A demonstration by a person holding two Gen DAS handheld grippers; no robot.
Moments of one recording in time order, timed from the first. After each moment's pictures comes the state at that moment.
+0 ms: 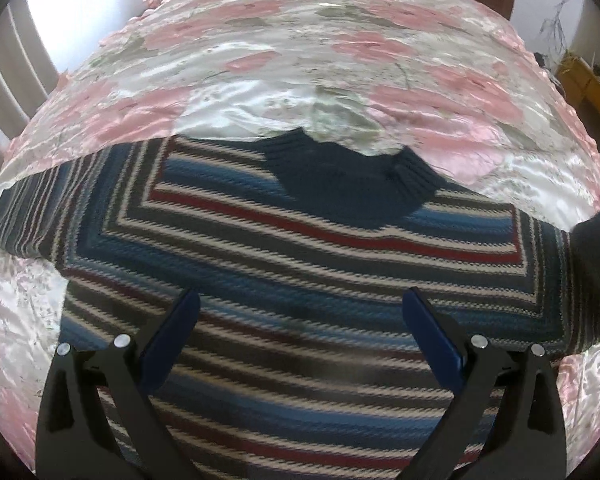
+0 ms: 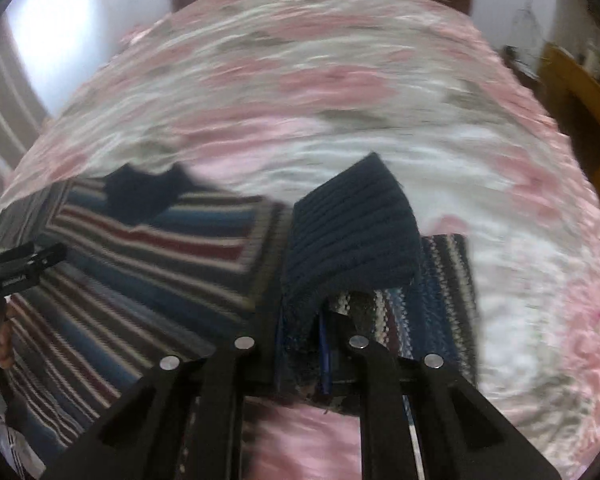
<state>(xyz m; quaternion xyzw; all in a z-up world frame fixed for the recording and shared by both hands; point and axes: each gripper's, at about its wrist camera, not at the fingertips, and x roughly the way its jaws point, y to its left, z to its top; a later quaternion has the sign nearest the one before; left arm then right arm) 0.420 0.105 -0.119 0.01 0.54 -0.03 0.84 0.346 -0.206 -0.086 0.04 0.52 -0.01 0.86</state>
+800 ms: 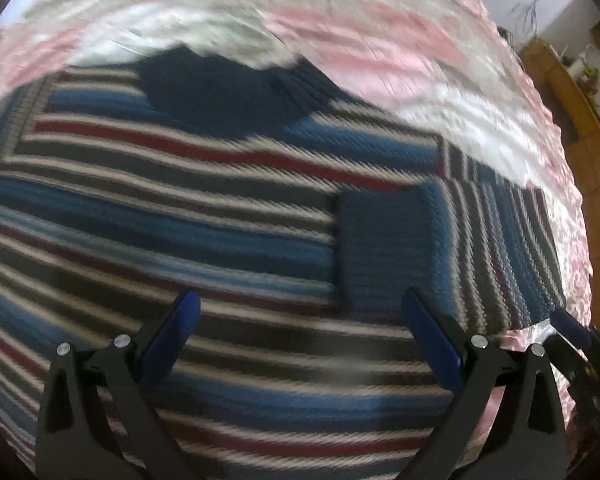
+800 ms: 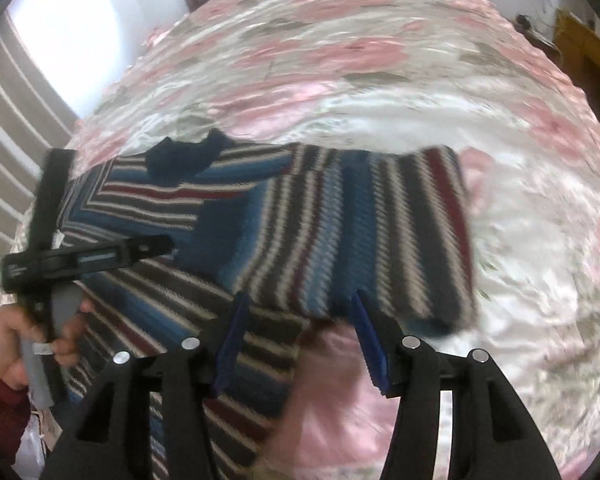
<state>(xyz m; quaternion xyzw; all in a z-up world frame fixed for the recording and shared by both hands) 0.403 0.022 -0.176 -0.06 0.63 -0.14 0.77 0.278 -0.226 -0.094 0.10 0.52 0.04 0.85</state>
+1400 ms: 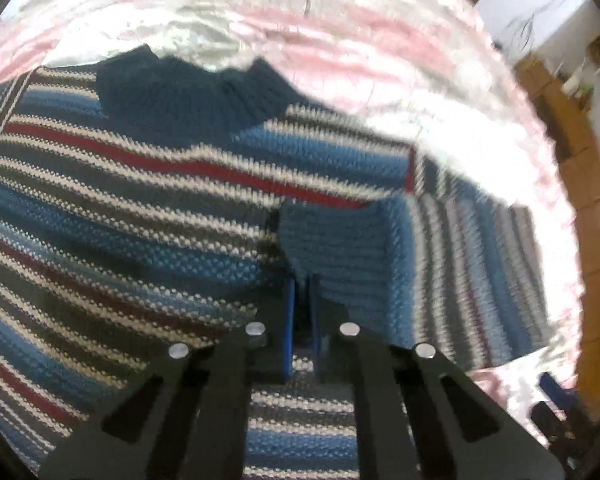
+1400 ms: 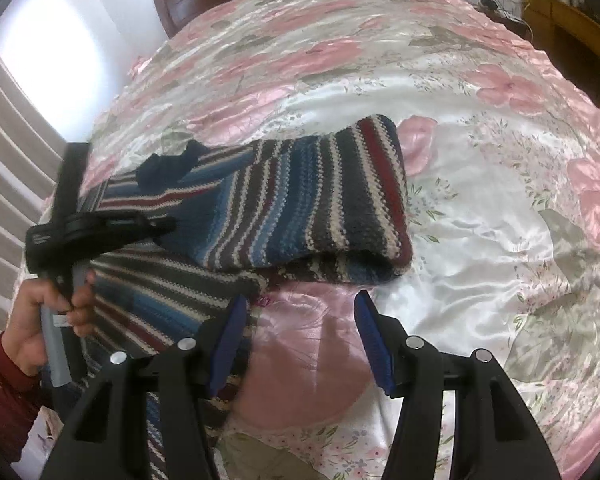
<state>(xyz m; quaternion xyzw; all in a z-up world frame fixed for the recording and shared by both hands) 0.414 -0.009 -0.175 -0.11 0.59 -0.15 0.78 0.236 -0.264 -0.099 0.15 0.50 0.01 0.85</state>
